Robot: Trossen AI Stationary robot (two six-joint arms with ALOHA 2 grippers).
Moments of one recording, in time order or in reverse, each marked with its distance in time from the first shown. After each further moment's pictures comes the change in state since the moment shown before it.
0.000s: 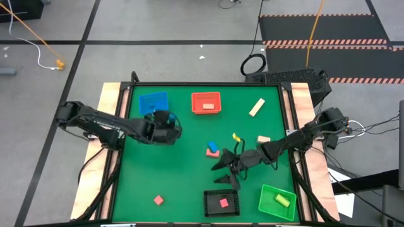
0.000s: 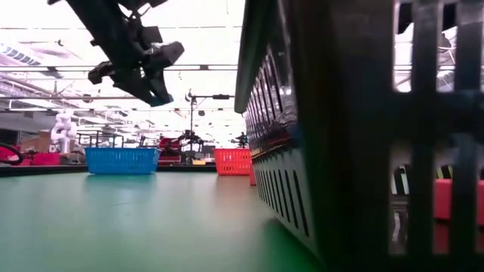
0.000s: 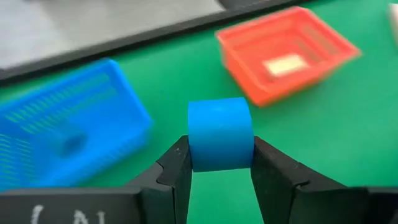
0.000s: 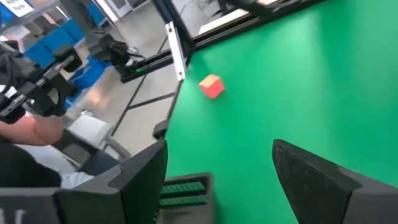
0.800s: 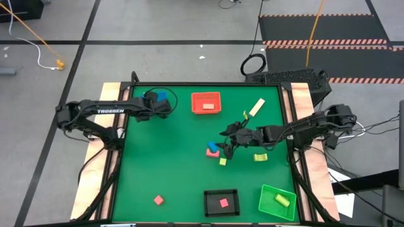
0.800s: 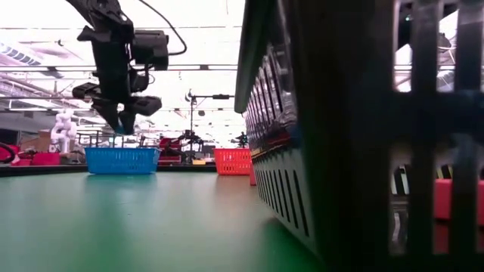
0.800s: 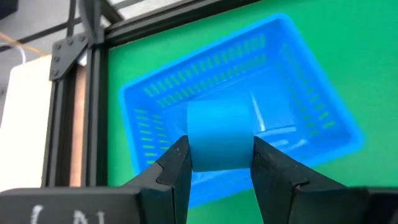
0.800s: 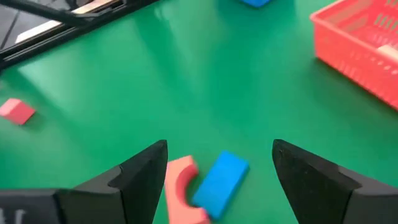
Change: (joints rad) left arm 0.456 -0.004 -0.073 -0.169 0.159 0.160; right arm -0.250 -0.118 -0.047 -0.348 0.264 -0.043
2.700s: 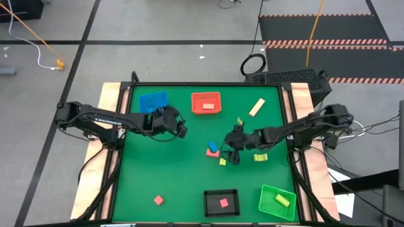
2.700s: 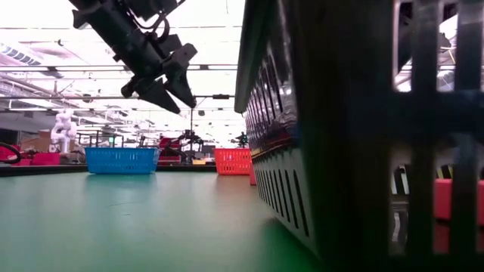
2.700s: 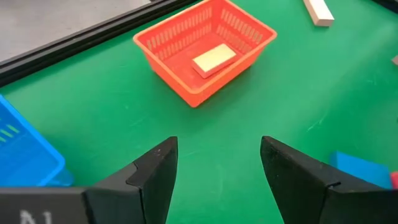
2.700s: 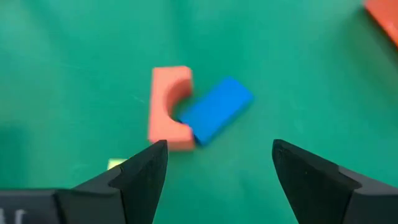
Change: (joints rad) left arm -0.348 -0.016 -0.030 0.596 0.115 0.272; right arm 0.043 0.070 0.002 -0.139 -0.084 -0.238
